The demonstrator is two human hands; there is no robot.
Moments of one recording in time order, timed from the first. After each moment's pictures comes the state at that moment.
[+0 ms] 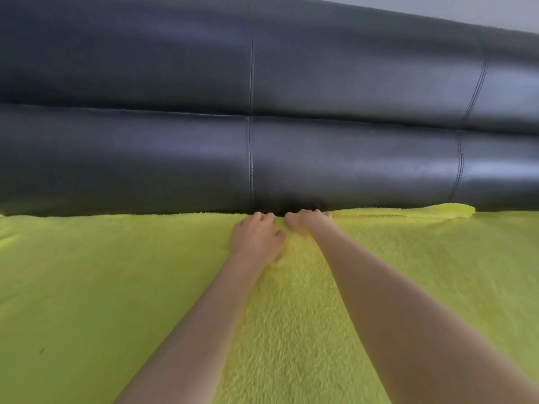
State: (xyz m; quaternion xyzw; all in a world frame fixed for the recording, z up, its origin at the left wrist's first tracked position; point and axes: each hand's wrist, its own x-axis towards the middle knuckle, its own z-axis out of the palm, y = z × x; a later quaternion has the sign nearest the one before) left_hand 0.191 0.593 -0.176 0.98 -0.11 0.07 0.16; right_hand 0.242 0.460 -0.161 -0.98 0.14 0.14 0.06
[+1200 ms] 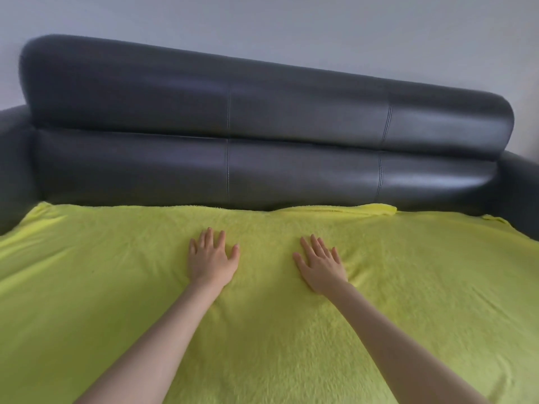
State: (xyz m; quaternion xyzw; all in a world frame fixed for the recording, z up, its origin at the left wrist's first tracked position) left_hand 0.039 0.611 -0.172 0.99 0.00 0.07 0.09; right_hand 0.006 0.370 -0.164 -1.00 0.03 0.02 0.06
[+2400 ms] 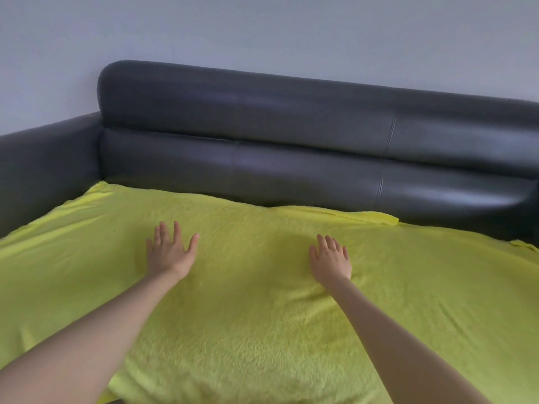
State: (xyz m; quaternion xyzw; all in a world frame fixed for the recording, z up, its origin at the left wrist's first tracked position) left_hand -0.063 0.608 -0.142 0.97 0.20 0.07 0.08; right_hand -0.018 0.275 -0.142 -0.99 0.01 -0.06 0.10
